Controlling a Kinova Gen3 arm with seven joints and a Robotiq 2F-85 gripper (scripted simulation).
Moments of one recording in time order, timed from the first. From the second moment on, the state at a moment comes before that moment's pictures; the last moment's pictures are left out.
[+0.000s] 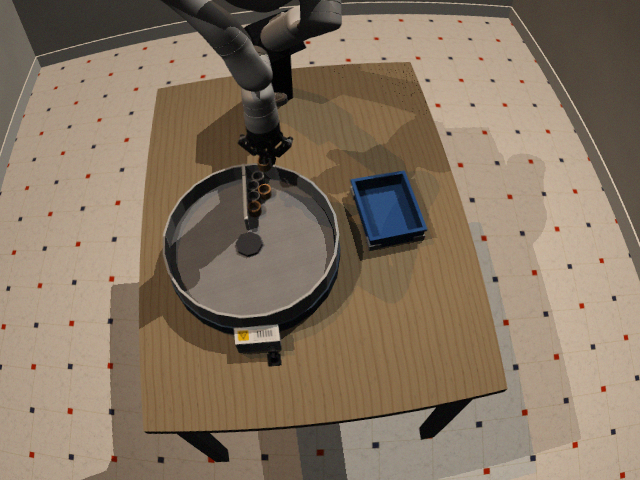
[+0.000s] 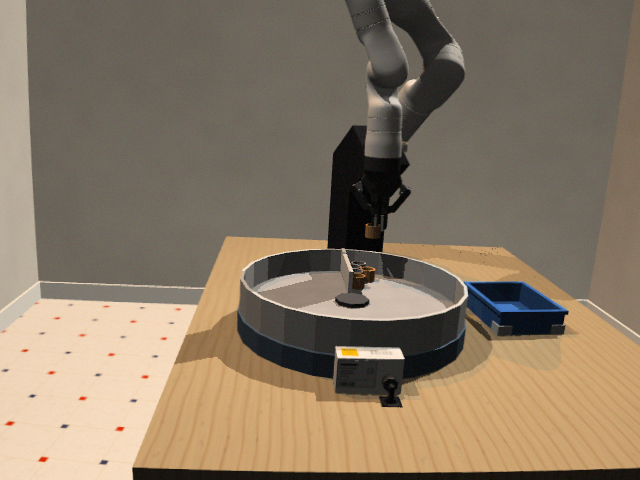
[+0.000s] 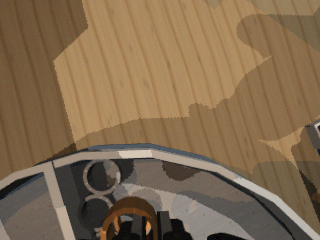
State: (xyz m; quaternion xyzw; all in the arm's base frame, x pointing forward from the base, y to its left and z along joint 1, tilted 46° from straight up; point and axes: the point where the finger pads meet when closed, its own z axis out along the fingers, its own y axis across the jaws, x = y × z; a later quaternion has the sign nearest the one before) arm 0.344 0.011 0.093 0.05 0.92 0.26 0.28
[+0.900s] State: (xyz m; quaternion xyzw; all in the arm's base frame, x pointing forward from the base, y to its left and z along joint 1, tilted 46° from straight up) arm 0.388 -0.006 0.119 0.05 0.92 0.26 0.29
